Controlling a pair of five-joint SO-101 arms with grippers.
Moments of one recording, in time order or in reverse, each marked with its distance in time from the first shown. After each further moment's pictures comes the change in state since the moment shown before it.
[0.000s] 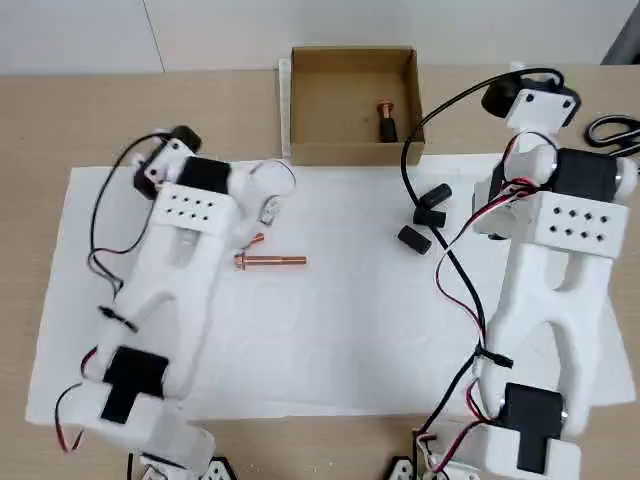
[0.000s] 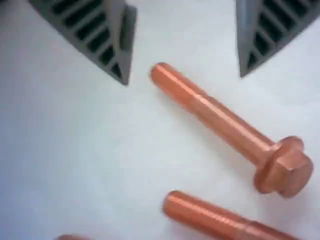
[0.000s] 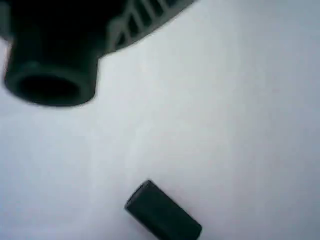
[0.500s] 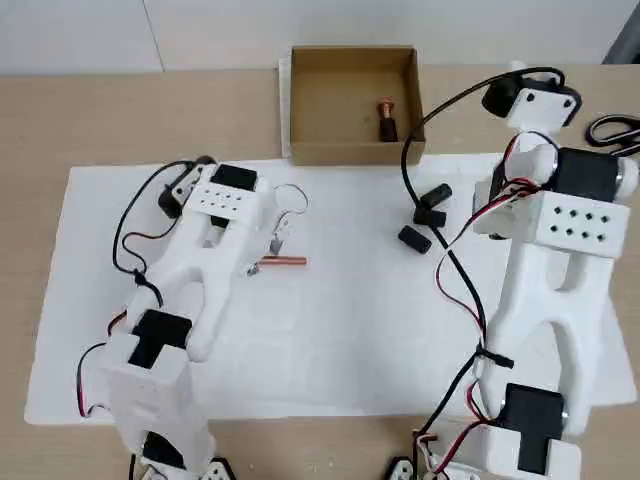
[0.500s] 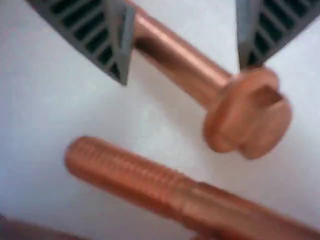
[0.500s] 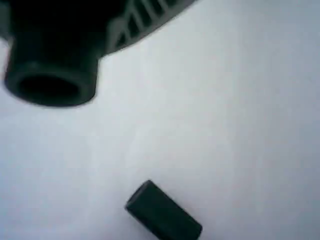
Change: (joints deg) left arm 0.8 13.5 -1.4 -3.3 1.5; right arm 0.0 0.0 0.0 0.0 0.0
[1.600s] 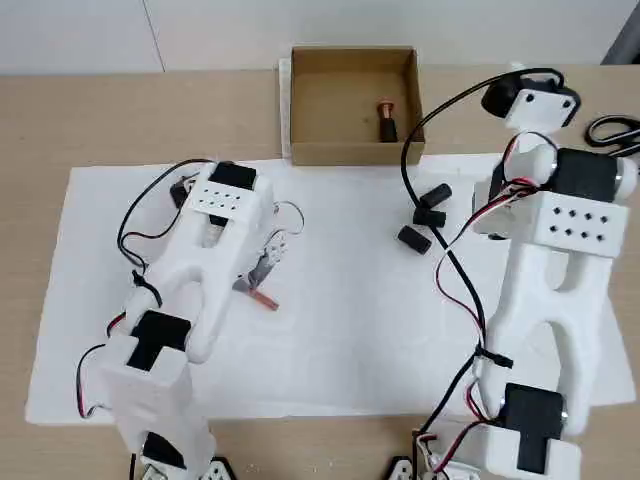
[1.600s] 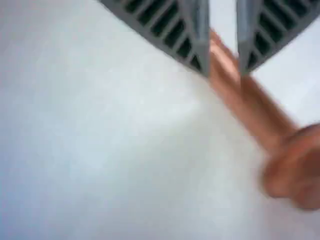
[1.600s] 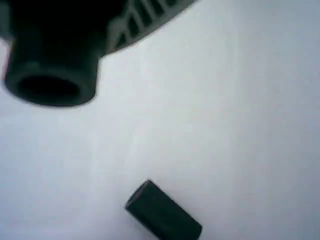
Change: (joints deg) left arm 0.0 -1.5 -0.8 12.8 -23.3; right arm 0.0 0.0 0.0 0.0 0.0
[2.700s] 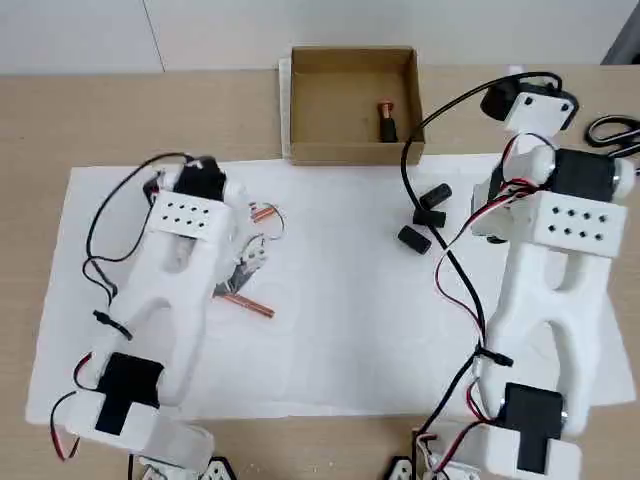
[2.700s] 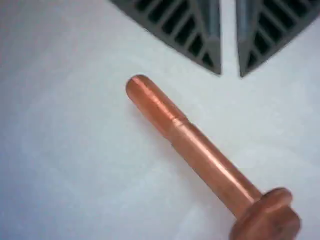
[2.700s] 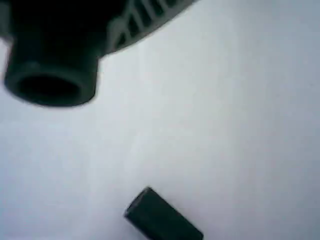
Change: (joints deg) left arm -2.4 -15.8 10.9 1.5 2.2; right arm 0.0 -0.1 1.1 0.1 -0.4
